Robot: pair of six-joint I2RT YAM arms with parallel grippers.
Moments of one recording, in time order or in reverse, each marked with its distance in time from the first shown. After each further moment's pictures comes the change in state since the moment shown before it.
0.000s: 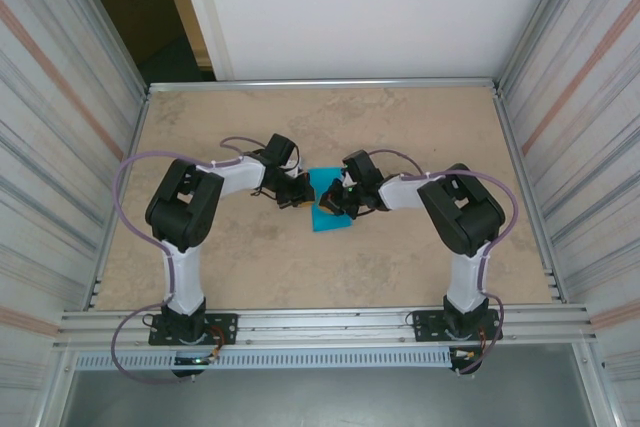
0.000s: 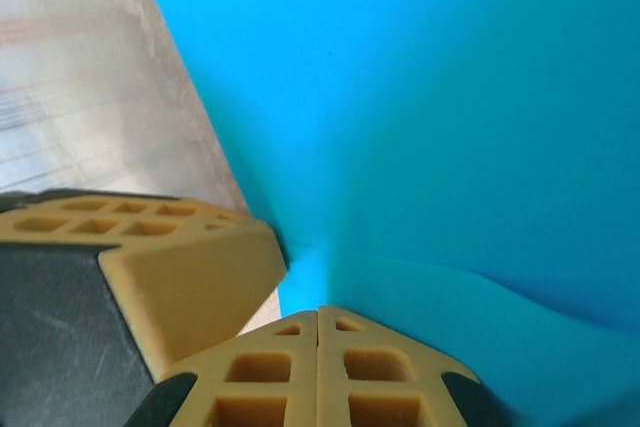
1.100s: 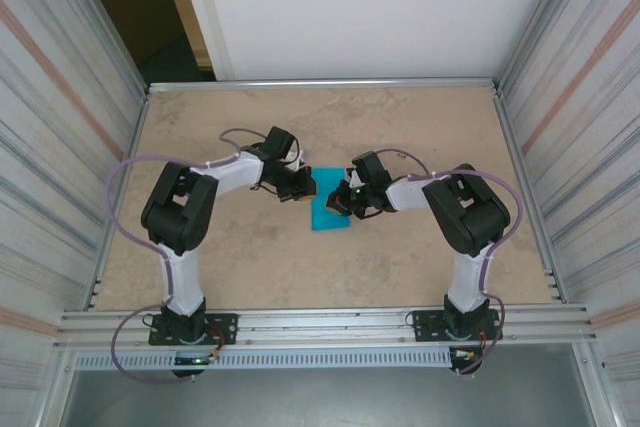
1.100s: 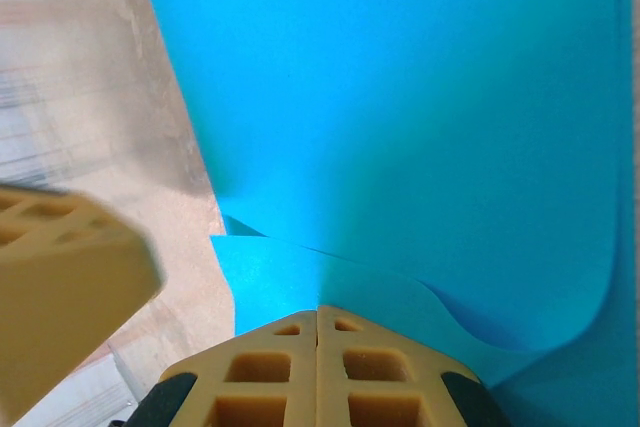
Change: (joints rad) left arm -0.002 -0.071 0.009 -0.013 0.037 0.023; right arm -0.040 -0.001 -0.048 0.034 -0.025 -0.103
